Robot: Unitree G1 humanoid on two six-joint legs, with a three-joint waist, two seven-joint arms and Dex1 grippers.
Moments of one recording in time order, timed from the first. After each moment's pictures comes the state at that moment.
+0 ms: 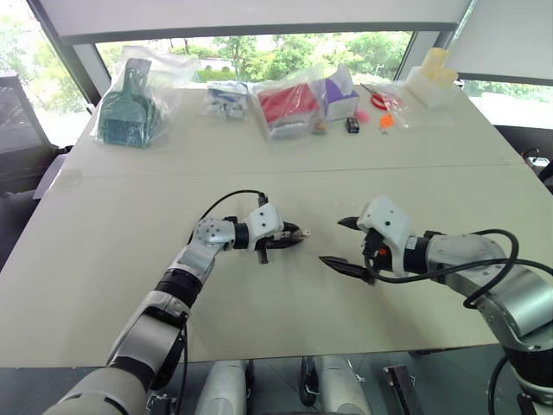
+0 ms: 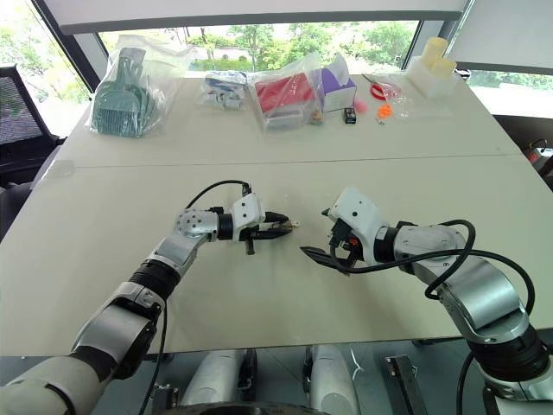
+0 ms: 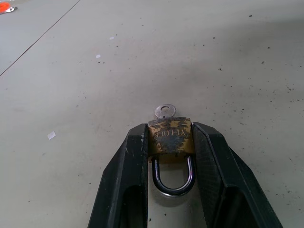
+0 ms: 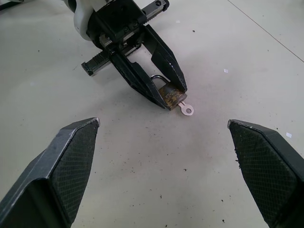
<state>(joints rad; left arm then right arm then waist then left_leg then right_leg) -0.69 0.25 -0.30 0.69 -0.03 -0.26 -1.00 -0.29 -0.81 0.06 -0.60 0.48 0.89 0.68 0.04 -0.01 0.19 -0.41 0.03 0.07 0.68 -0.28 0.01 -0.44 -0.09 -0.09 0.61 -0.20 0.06</state>
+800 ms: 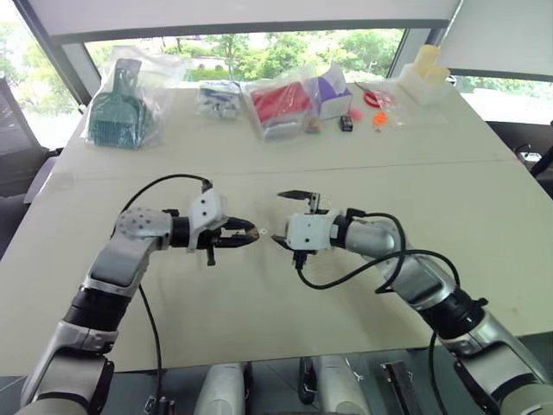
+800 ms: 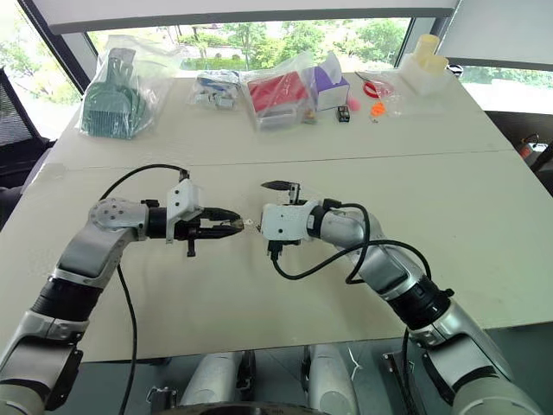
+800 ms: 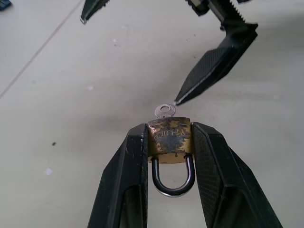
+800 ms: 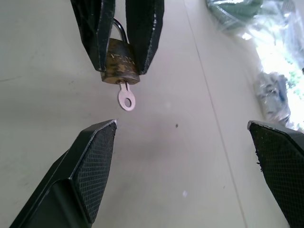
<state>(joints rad) -0.48 0.63 -0.13 0.00 -0.26 0.28 -1.14 -0.58 -0.57 0.50 -0.13 -0.22 0.06 0.63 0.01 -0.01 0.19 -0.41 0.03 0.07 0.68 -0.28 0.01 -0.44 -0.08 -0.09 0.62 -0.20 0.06</state>
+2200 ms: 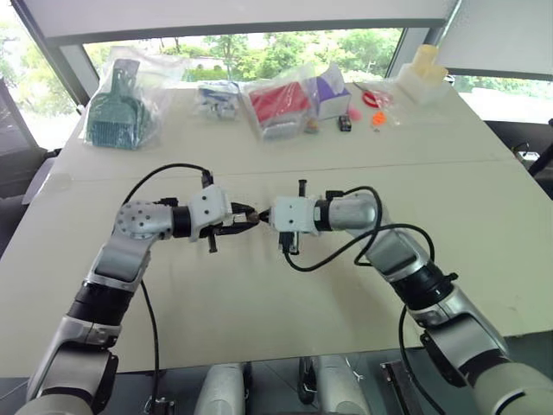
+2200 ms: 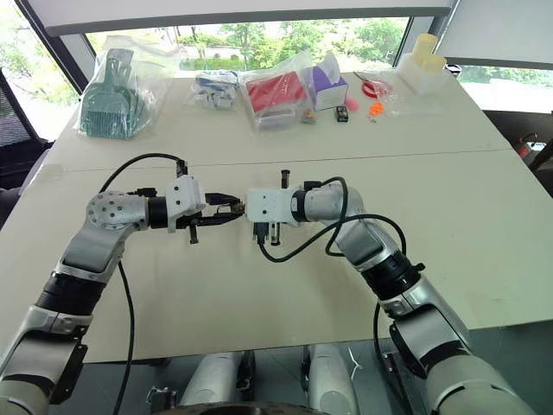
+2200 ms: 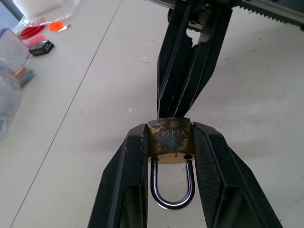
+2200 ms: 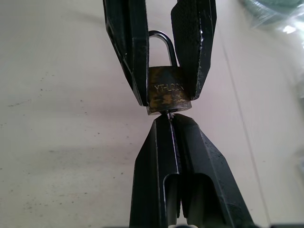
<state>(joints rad) -0.51 0.60 -0.14 0.07 -0.13 0.01 -1.08 -0.75 -0.40 0.45 0.04 -0.20 0.19 0.96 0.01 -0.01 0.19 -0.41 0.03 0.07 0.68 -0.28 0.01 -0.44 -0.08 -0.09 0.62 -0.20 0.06</state>
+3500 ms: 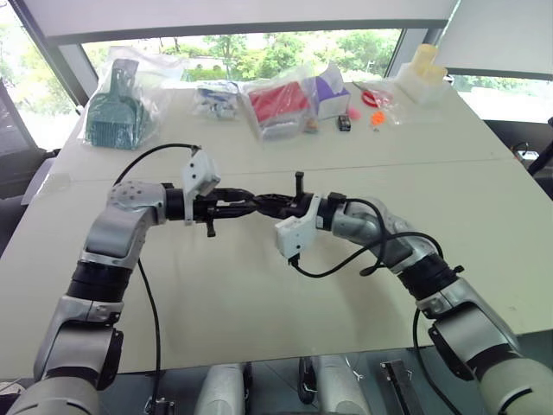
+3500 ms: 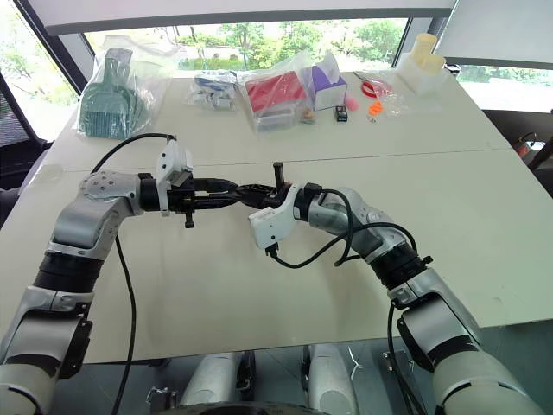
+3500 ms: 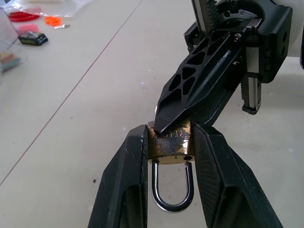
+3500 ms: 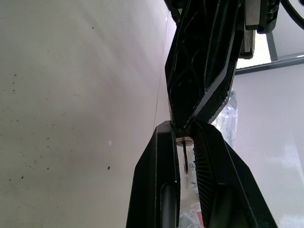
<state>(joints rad) -0.64 0.60 -0.08 0.11 -0.33 0.37 -1.19 -0.76 -0.47 0.46 0.26 -0.54 -0.59 0.49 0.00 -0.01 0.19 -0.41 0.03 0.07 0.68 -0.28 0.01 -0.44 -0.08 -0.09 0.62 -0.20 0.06</state>
